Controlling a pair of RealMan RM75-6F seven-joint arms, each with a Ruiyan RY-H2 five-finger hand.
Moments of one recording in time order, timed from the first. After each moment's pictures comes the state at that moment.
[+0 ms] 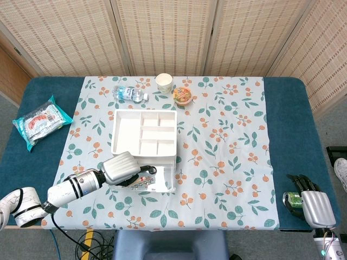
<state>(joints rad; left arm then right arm) -0.99 -1.06 -0.01 -1.69 1.77 0.76 -0.18 0.00 -1.25 0.00 -1.50 -1.50 1.45 -0.01</state>
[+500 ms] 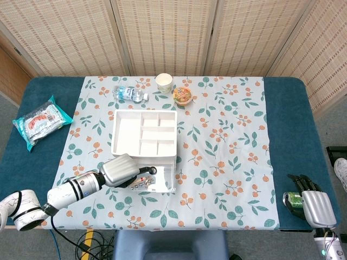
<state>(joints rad) -1.00 -1.04 -0.01 -1.75 1.69 0.69 -0.07 0.00 -1.25 0.00 -1.50 -1.50 1.45 0.00</state>
